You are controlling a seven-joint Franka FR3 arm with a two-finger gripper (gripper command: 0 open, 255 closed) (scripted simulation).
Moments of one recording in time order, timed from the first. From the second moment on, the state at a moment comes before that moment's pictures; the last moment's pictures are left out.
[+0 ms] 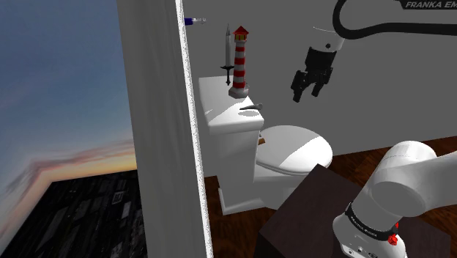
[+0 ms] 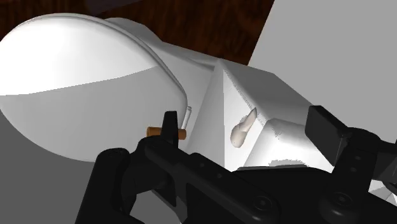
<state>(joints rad) -0.02 -0.80 -0.06 -2.39 -0.03 1.66 0.17</state>
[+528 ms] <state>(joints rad) -0.01 -0.60 -0.07 -2.20 -0.09 1.72 0.10</state>
